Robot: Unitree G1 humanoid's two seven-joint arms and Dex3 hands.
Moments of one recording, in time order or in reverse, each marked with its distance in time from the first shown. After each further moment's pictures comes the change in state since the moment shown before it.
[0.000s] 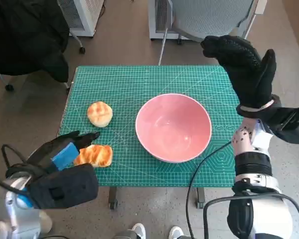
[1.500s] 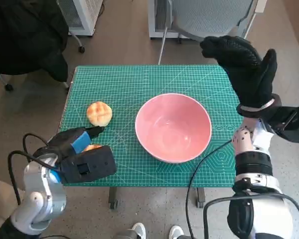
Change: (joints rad) left arm -0.143 -0.167 -0.121 0.352 0.167 -0.118 0.020; right arm 0.000 0.000 -0.004 -0.019 0.030 0.027 0.045
